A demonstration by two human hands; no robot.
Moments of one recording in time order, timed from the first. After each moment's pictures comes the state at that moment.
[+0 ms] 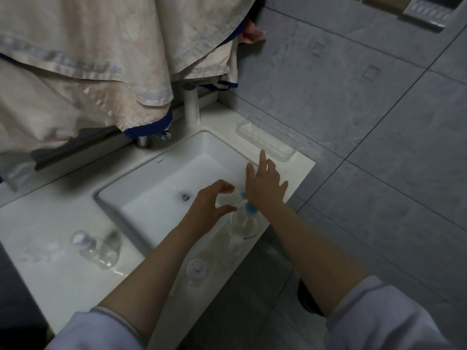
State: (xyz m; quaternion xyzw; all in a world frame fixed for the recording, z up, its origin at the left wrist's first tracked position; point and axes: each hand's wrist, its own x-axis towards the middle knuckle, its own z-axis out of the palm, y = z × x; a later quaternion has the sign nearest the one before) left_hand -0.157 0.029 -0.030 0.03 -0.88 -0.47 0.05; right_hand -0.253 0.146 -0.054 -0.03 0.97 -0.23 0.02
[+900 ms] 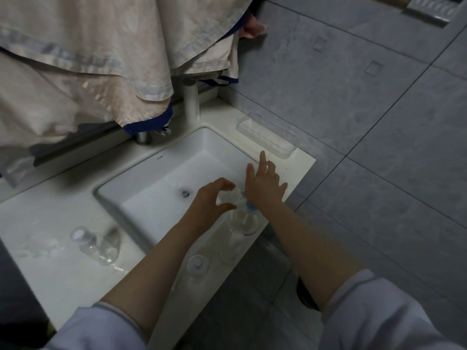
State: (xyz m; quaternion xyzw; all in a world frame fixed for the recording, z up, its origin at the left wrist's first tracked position) left_hand -0.156 0.029 -0.027 0.04 -0.88 -0.47 0.01; right_hand -0.252 0.144 -0.061 -0.01 0.97 -0.22 0.03
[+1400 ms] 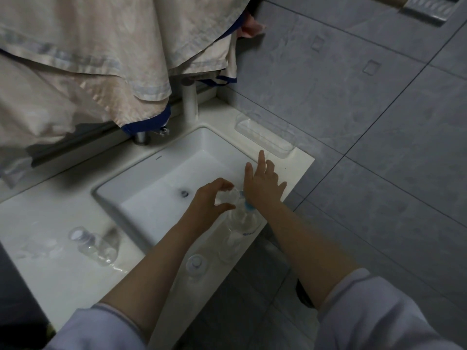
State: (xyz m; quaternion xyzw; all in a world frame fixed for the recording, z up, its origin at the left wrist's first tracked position) left_hand -0.156 0.029 -0.032 0.04 -0.88 -0.48 0.01; right_hand -0.252 0.144 -0.063 0.00 0.97 -0.23 0.02
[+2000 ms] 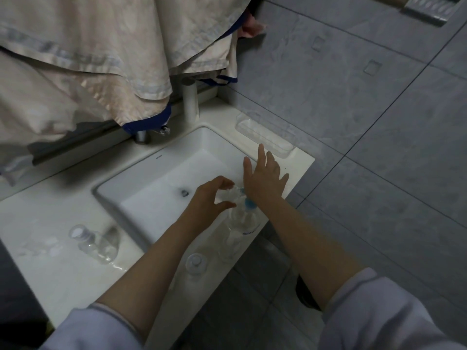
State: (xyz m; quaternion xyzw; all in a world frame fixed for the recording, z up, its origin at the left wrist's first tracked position) left_hand -0.156 0.027 -0.041 0.02 -0.88 -0.47 0.07; right_hand -0.254 0.144 -0.055 -0.03 0.98 -0.20 -0.01
